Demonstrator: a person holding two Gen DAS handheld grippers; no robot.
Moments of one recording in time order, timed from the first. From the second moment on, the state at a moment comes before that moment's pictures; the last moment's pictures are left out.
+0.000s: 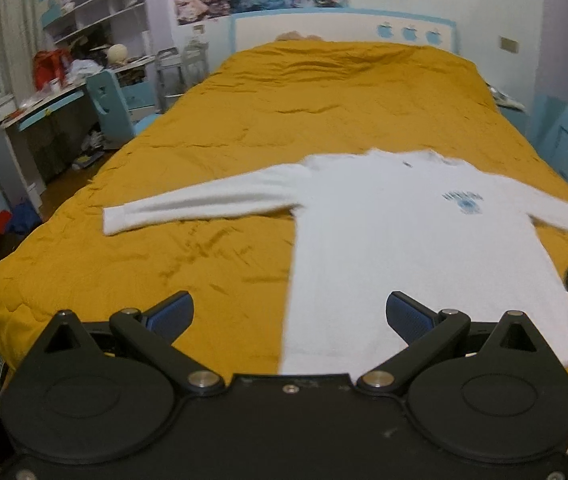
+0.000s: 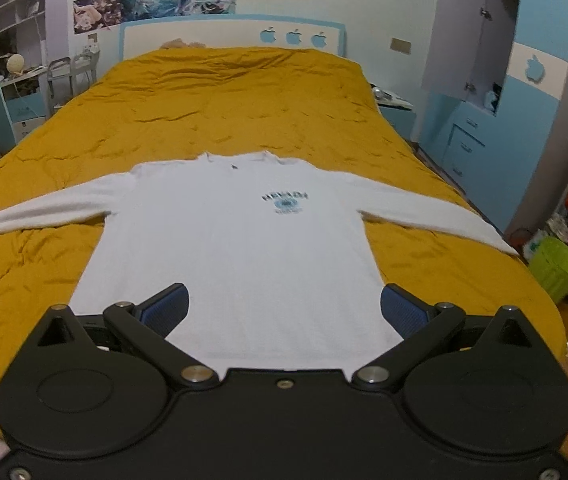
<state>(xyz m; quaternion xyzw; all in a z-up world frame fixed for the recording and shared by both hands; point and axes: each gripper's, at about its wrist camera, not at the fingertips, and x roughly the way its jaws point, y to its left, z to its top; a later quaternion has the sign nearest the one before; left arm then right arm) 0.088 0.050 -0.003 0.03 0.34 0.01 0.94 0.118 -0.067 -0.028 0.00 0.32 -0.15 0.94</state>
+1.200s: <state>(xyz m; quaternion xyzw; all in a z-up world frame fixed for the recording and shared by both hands) 0.432 0.418 -0.200 -0.29 0.35 0.33 0.83 0.458 -0.065 -0.177 -0.03 0.40 -0.16 0.90</state>
